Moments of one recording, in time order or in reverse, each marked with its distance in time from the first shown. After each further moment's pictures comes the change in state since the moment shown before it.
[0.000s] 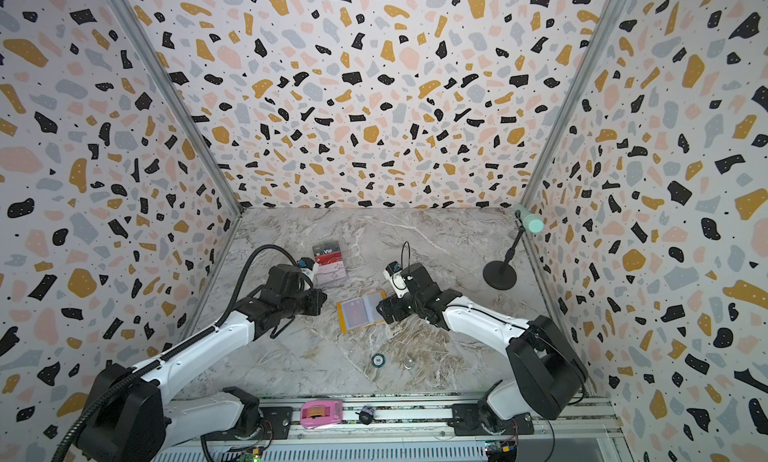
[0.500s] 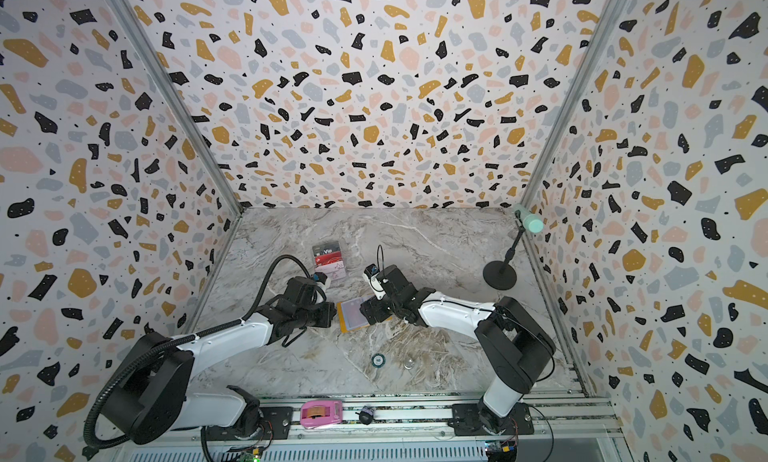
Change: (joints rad) left arm -0.049 0.166 -0.102 0.208 0.052 -0.072; right arm 0.122 0.190 0.098 0.103 0.089 -0.003
